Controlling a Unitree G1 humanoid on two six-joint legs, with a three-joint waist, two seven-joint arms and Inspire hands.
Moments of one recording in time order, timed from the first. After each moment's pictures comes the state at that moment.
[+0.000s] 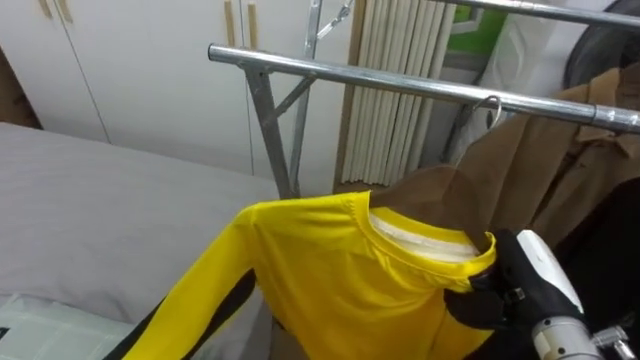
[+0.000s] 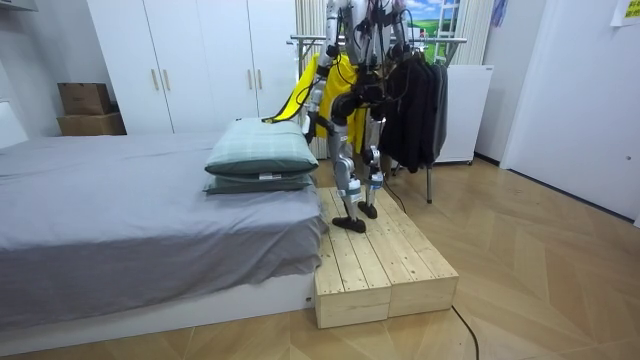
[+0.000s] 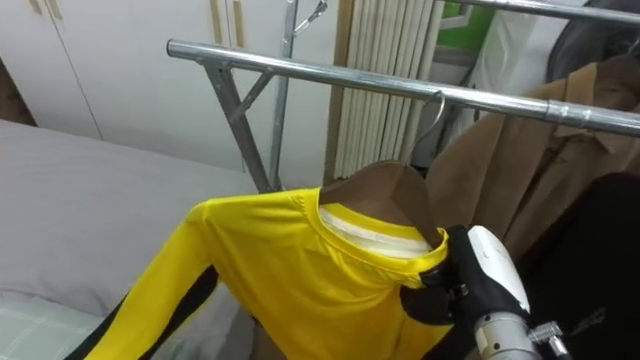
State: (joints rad) left arm 0.12 0.27 -0.01 1.14 0.16 0.25 -0.03; right arm 0.08 -0.28 0.00 -0.09 -0.50 0.17 0.04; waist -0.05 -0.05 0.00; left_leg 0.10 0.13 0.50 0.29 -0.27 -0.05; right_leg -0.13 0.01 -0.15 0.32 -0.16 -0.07
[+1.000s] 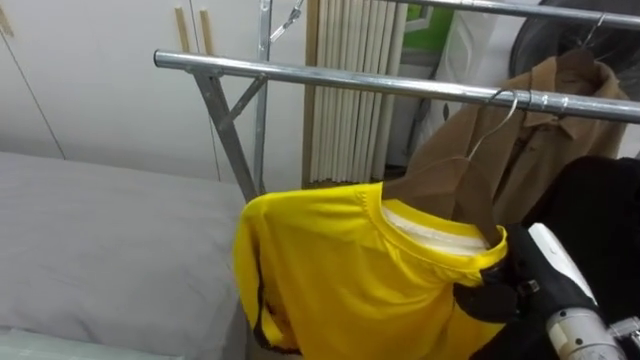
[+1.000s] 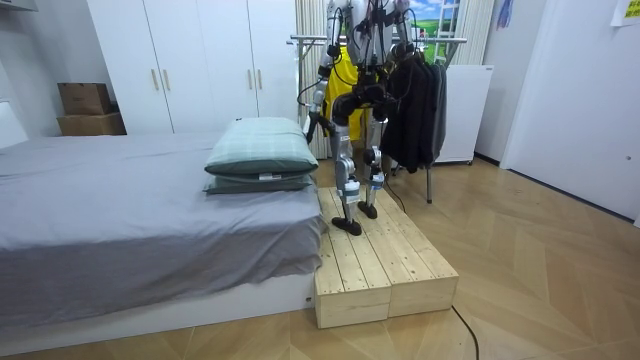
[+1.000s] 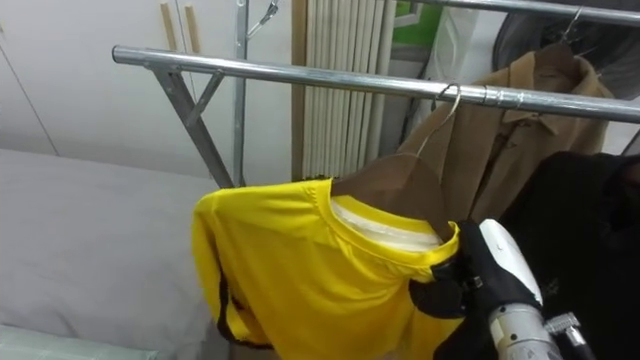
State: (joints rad) left arm 0.19 0.26 0.04 1.13 0.20 0.16 -0.01; right arm 0.05 -0.32 -0.07 -0.09 -0.48 0.16 0.11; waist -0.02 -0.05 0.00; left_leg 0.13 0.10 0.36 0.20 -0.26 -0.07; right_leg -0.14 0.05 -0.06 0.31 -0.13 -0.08
